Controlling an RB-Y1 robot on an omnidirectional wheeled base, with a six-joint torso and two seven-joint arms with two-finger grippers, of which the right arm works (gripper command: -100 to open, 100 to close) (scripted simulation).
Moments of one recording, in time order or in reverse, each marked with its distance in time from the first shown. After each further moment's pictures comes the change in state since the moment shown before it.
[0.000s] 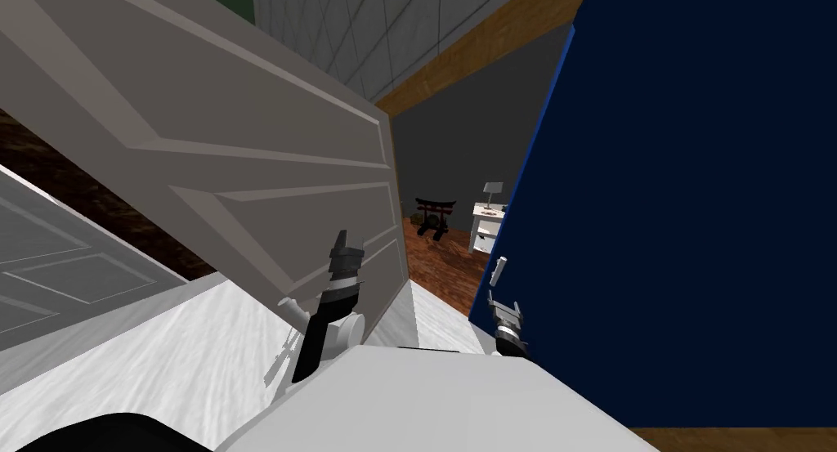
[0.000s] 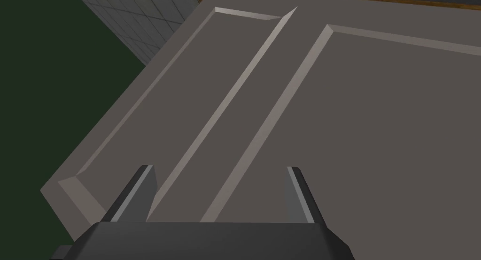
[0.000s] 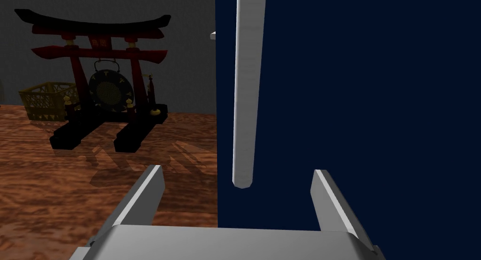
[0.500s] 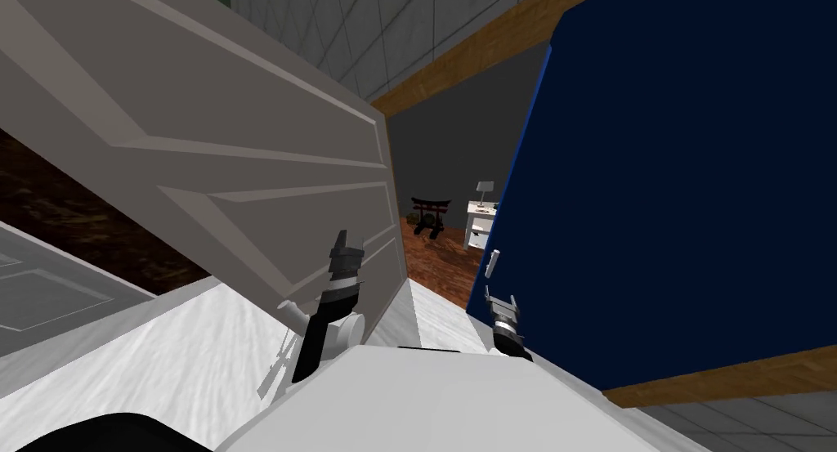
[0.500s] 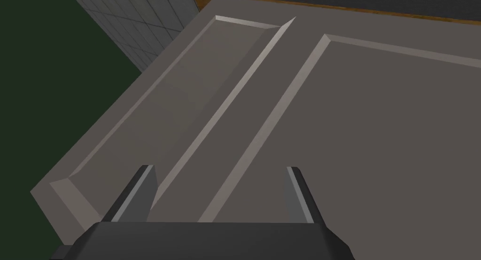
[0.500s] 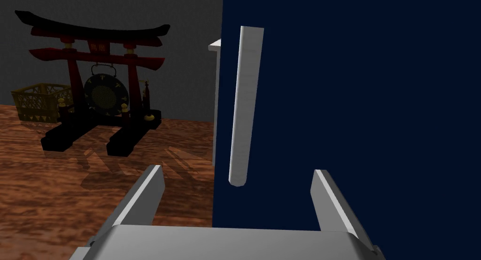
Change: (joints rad) arm 0.026 0.009 -0.009 -0.096 0.057 0.029 0.062
